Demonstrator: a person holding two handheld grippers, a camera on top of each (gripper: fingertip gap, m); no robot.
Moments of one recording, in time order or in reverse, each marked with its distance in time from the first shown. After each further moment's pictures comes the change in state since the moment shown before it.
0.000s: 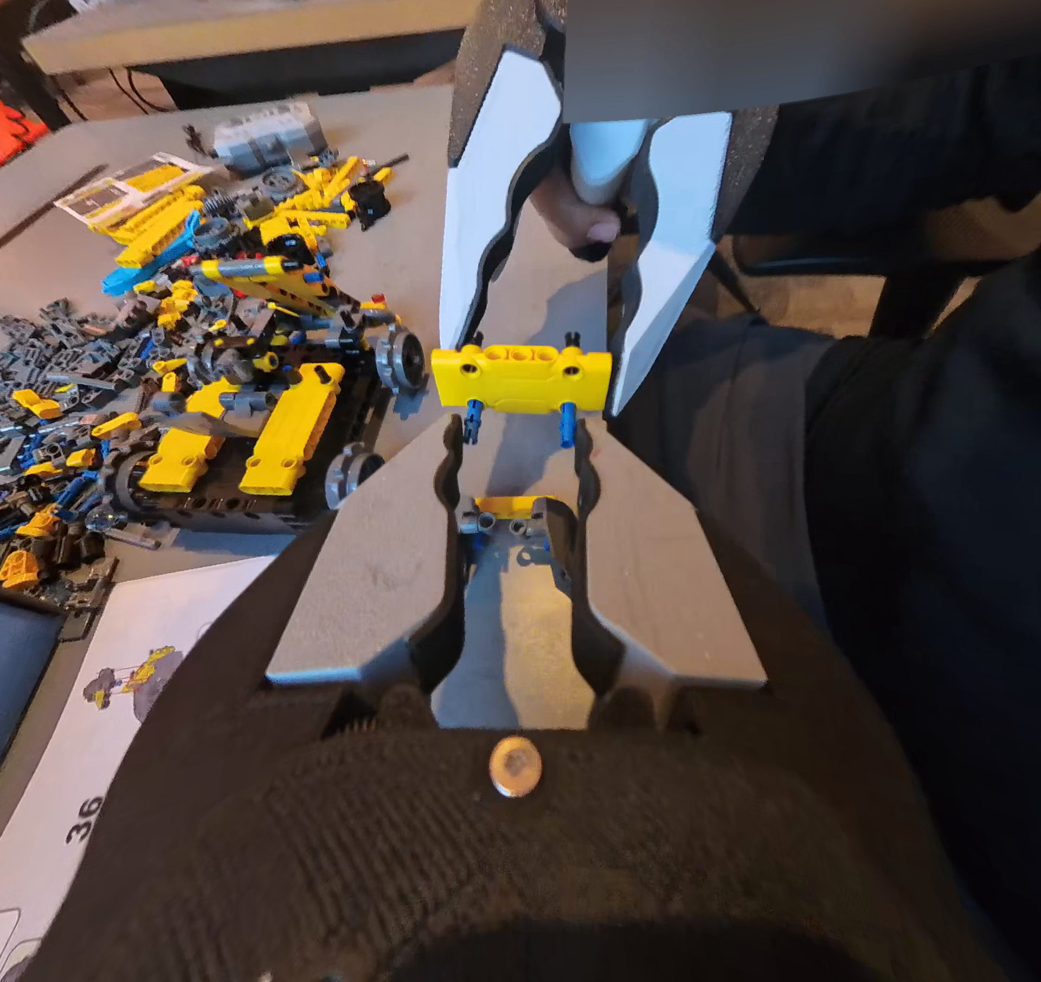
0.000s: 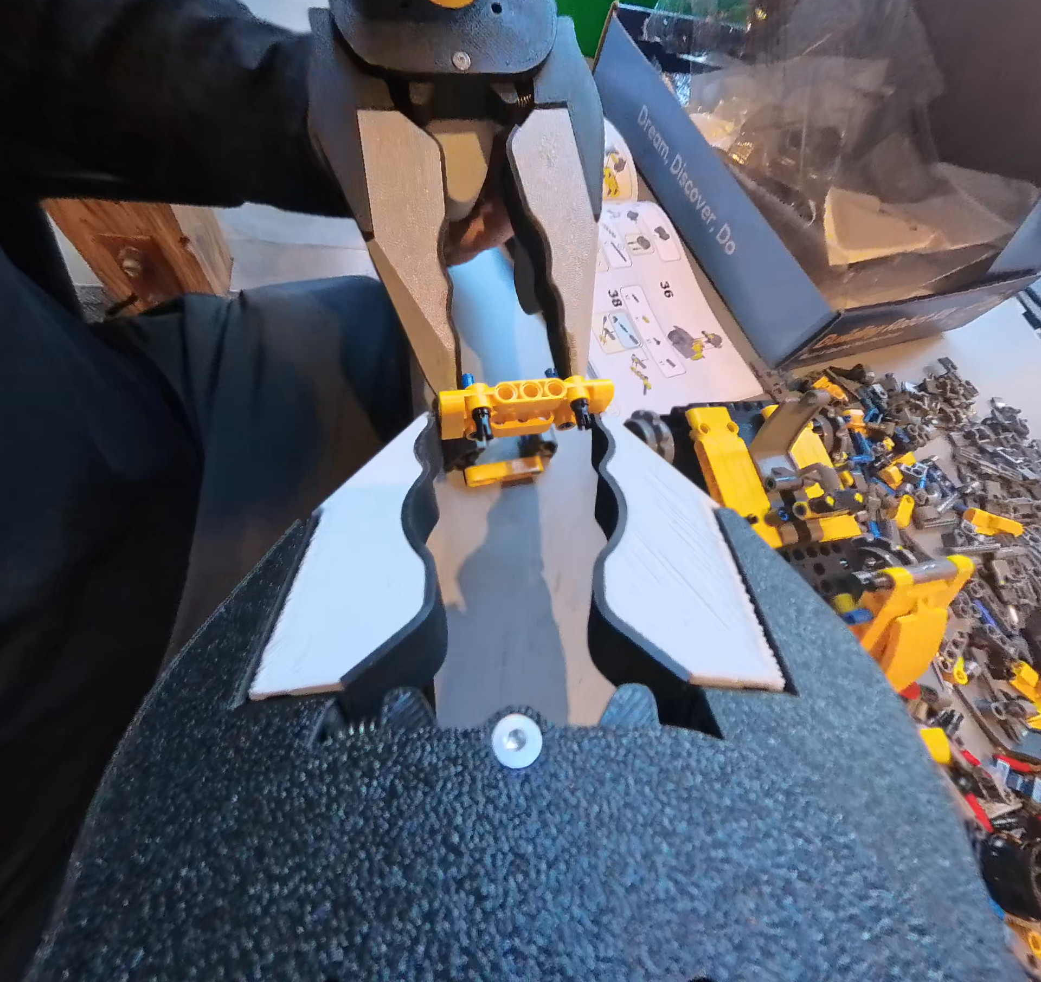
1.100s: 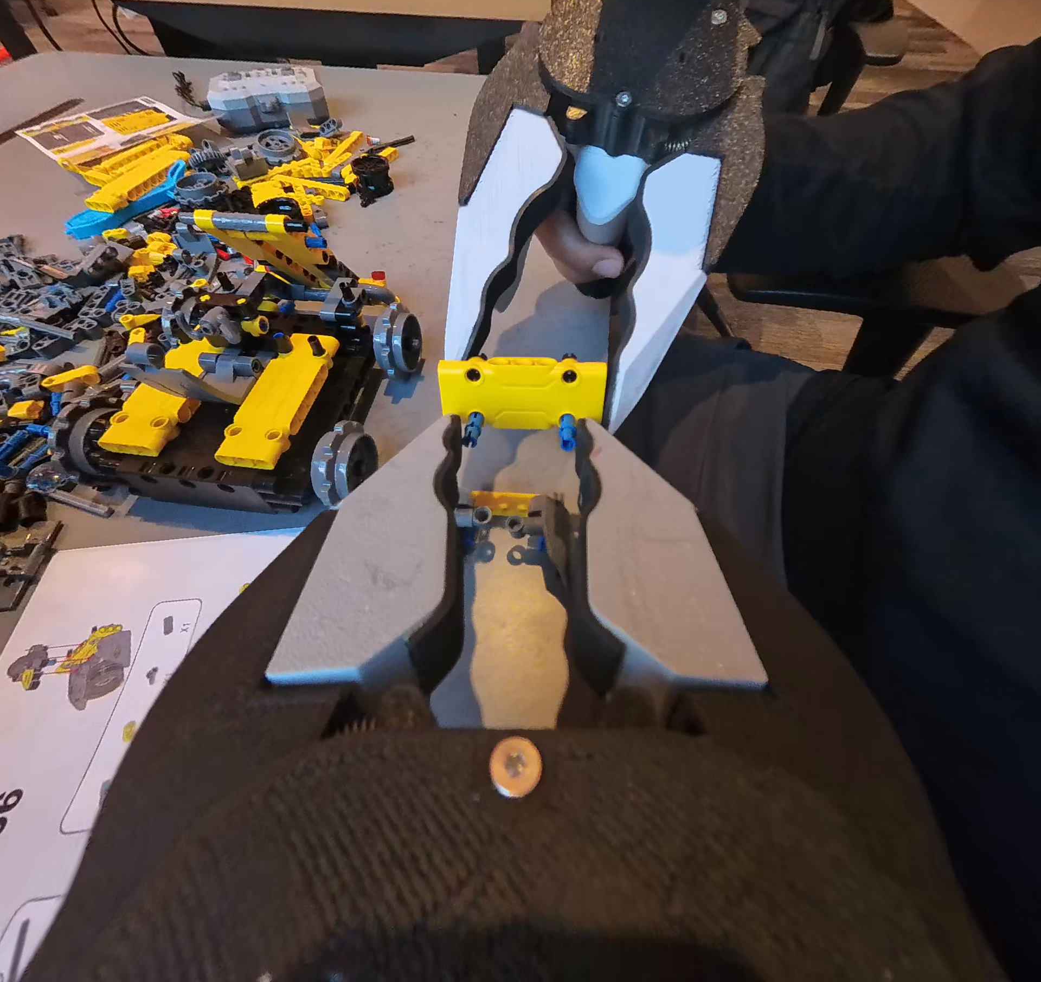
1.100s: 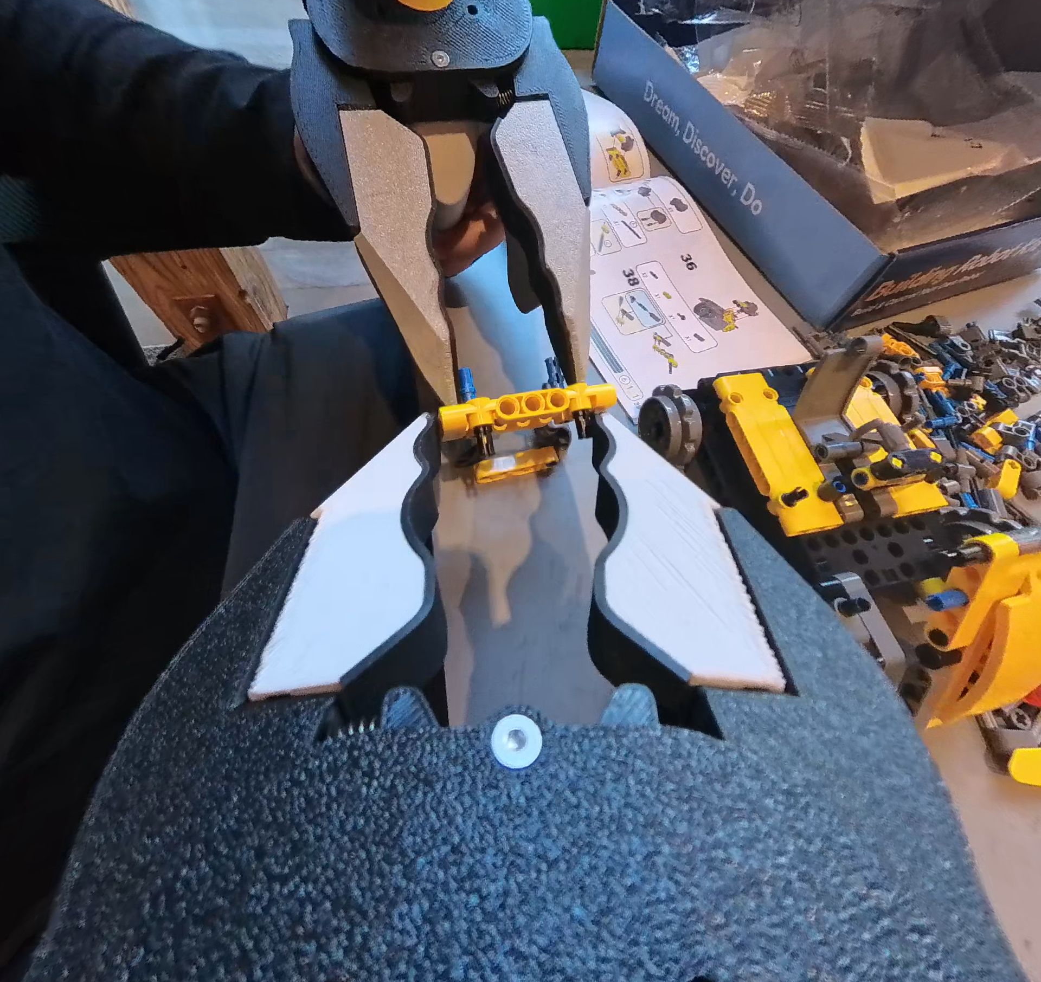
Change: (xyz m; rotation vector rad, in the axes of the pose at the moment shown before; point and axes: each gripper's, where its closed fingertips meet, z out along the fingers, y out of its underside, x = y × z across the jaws) left arm -0.004 0.005 0.004 0.007 0.013 -0.119; right arm 0.002 0.012 0.008 0.041 -0.064 0.139
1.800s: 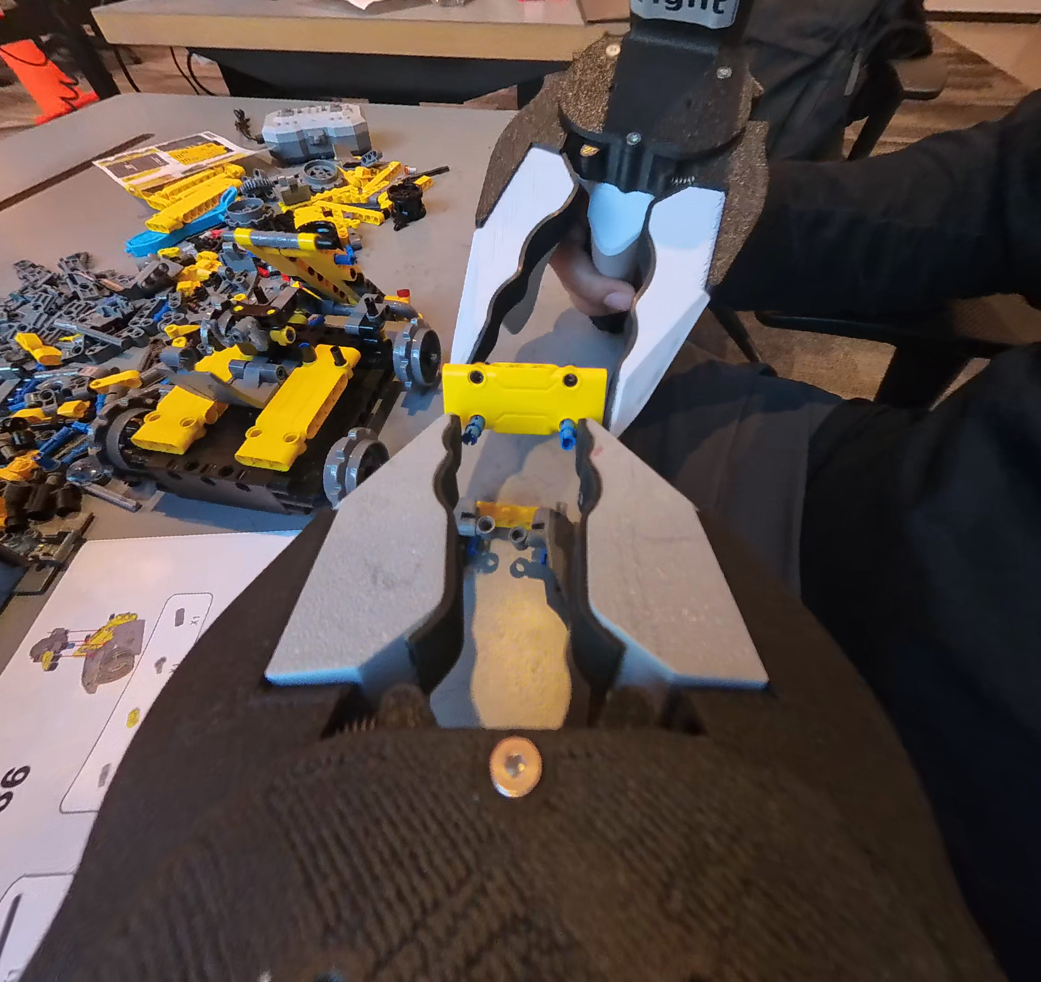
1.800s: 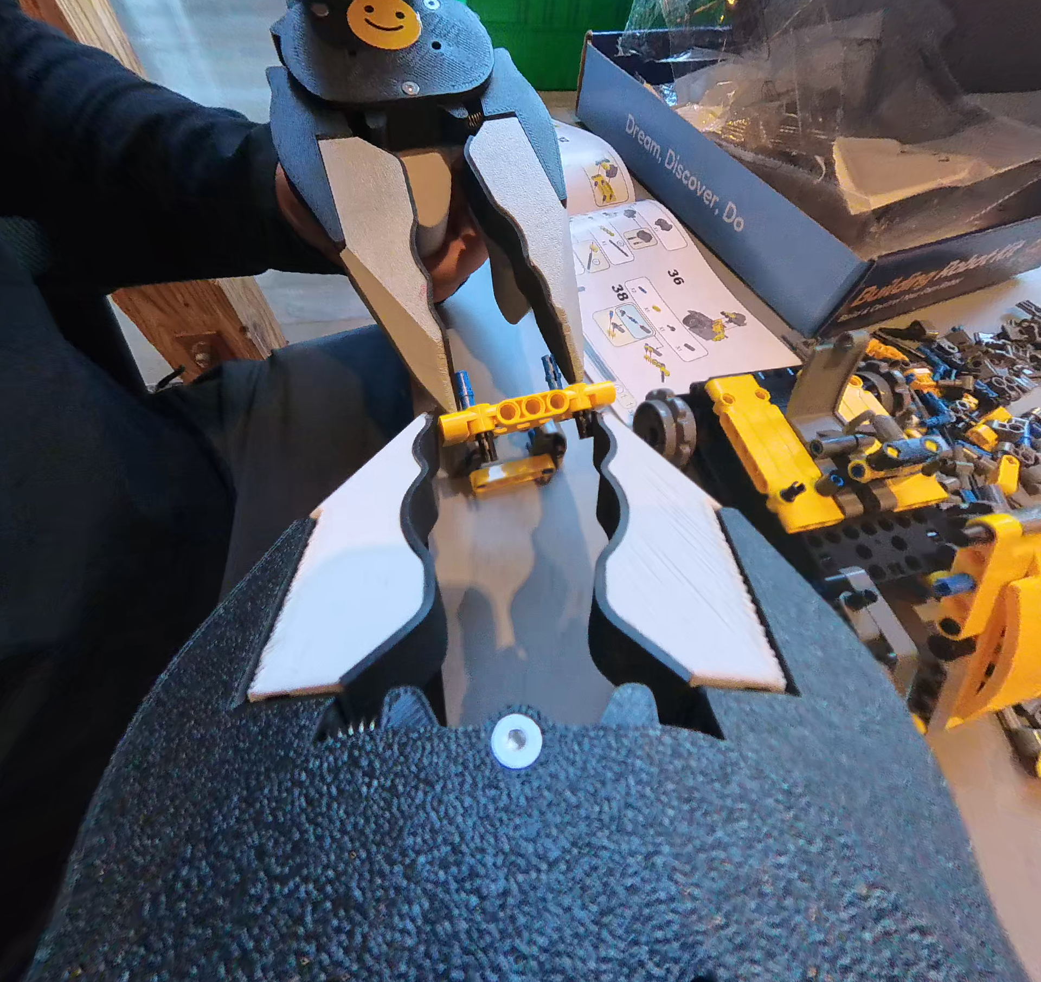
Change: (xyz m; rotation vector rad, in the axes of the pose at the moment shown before) left arm -0.002 -0.005 0.000 0.048 -0.070 -0.002; right arm 0.002 -0.001 0.000 0.067 0.015 0.023
